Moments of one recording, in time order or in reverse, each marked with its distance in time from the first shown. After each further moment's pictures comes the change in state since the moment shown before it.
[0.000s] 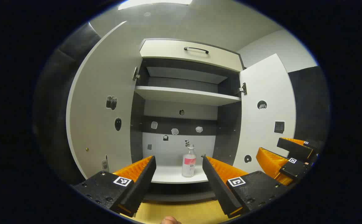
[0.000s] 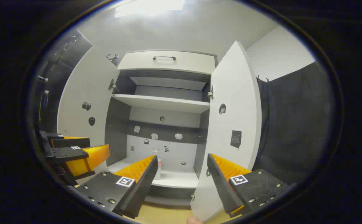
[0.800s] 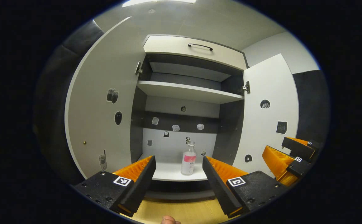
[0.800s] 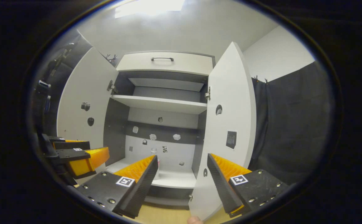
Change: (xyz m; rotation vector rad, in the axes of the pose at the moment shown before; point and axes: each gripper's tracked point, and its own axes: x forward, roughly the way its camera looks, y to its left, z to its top) left arm 0.001 0.001 -0.009 -0.032 0.030 0.020; right arm -0.004 -0.010 0.002 0.001 -0.013 -0.010
